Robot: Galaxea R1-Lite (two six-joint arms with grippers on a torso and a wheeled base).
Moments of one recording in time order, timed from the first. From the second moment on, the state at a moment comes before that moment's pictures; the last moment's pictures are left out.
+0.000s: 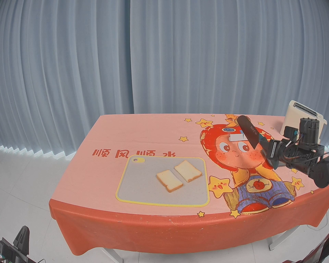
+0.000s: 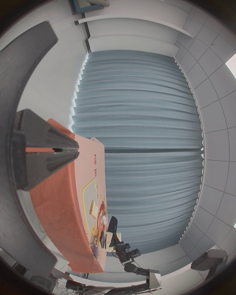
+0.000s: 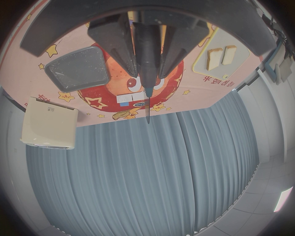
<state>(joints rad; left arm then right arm) 0.00 0.02 -0.02 0.00 -0.01 0.01 0.17 1.69 -0.65 -0.67 0.00 0.21</state>
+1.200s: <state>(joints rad) 0.00 0.02 -0.02 0.00 -0.01 0.01 0.10 1.80 -0.68 -0.67 0.02 0.20</state>
